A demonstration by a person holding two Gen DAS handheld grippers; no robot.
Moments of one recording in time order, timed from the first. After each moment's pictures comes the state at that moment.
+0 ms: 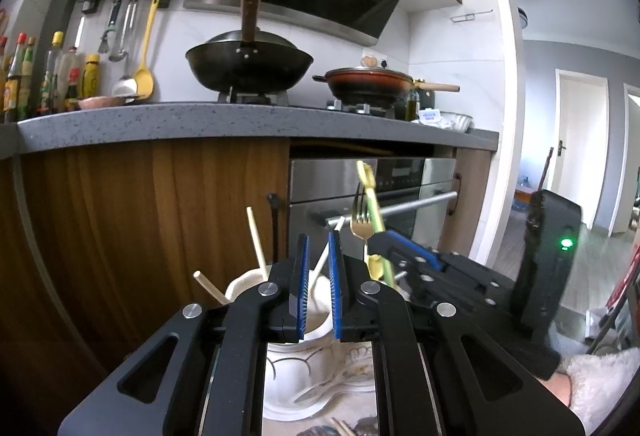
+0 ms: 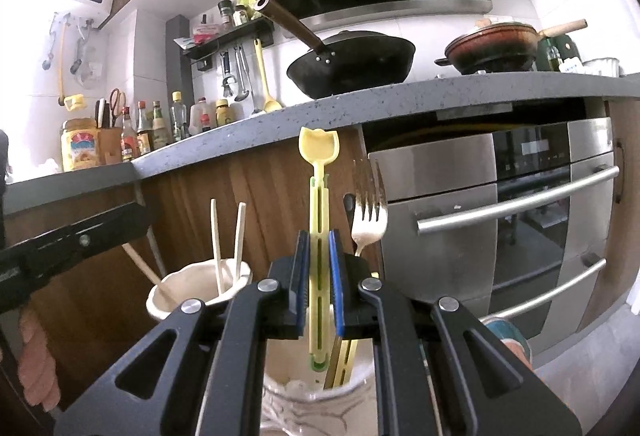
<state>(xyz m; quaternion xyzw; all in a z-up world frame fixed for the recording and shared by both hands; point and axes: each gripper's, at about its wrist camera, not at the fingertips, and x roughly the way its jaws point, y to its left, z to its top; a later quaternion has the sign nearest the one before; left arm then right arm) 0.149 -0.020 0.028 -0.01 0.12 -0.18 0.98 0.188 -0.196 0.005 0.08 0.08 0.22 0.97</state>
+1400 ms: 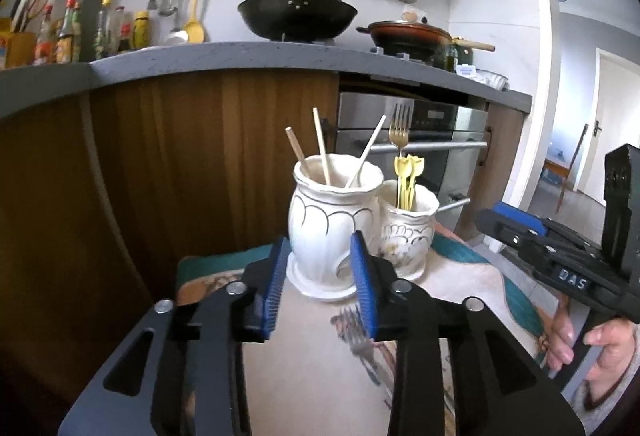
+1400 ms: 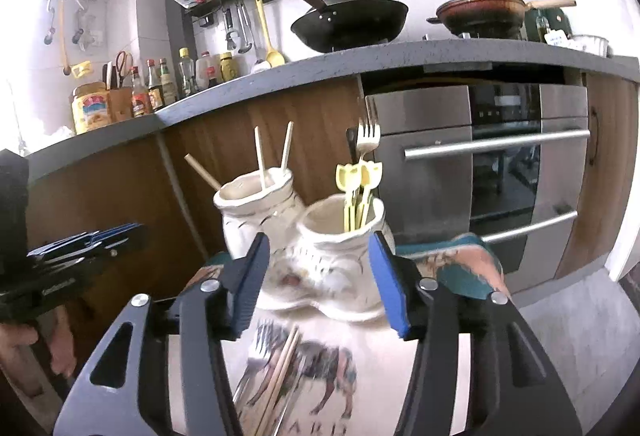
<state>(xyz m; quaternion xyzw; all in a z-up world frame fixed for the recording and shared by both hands) 0.072 0.017 0.001 -0.01 0.22 -0.09 0.97 0.084 -0.222 0.007 0.06 0.20 0.21 0.96</state>
